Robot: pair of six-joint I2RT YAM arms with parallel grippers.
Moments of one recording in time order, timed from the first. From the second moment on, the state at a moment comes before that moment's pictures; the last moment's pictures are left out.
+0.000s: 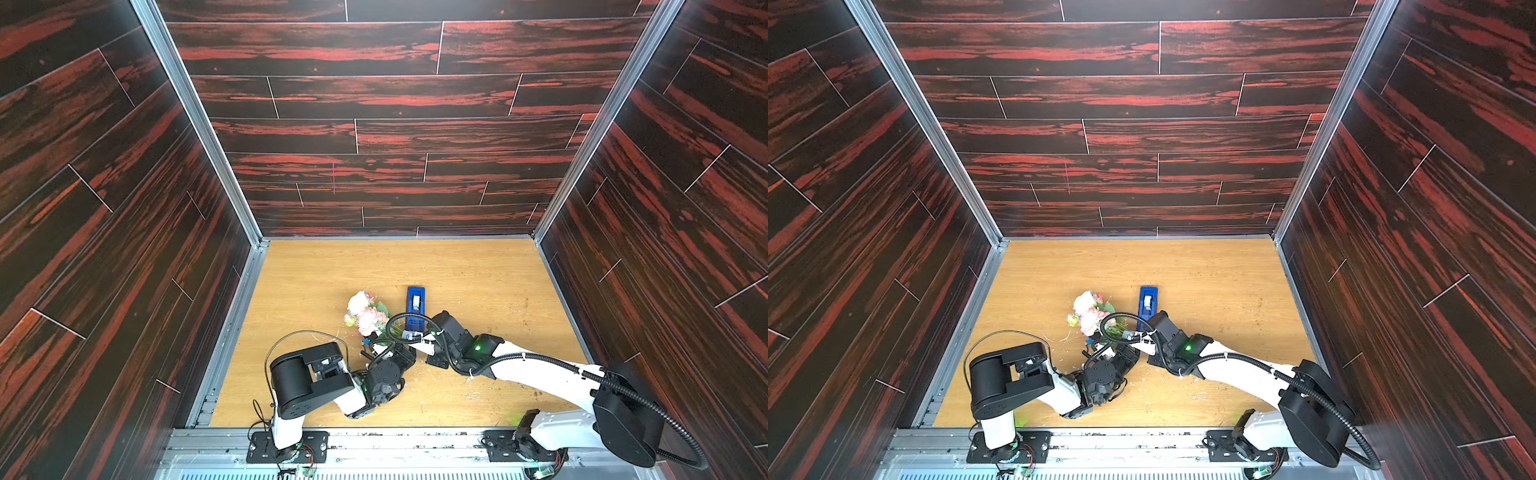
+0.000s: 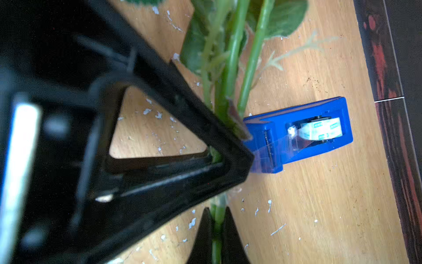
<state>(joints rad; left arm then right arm) -1.12 1.88 0.45 1.31 -0.59 -1.34 0.91 1.35 0.74 -0.31 0.13 -0.57</state>
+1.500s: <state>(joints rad) -1.10 1.82 0.45 1.28 -0.50 -1.21 0.53 1.69 1.04 -0.71 -0.74 -0.71</state>
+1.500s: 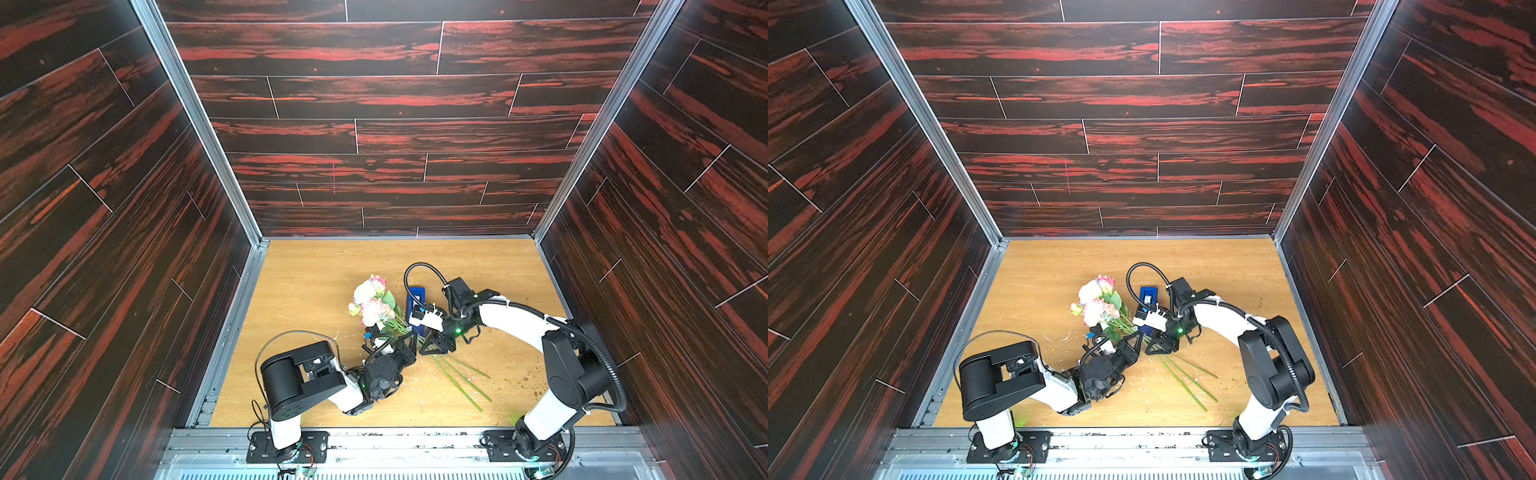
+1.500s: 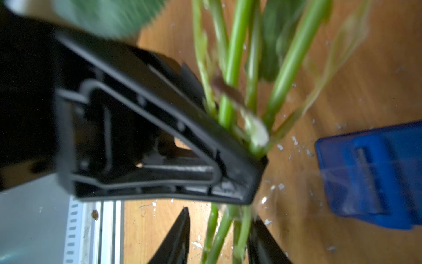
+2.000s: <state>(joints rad) -1.11 1.82 0.43 1.30 -0.53 -1.25 0.61 1.53 0.89 -0.49 -0.48 -0.62</state>
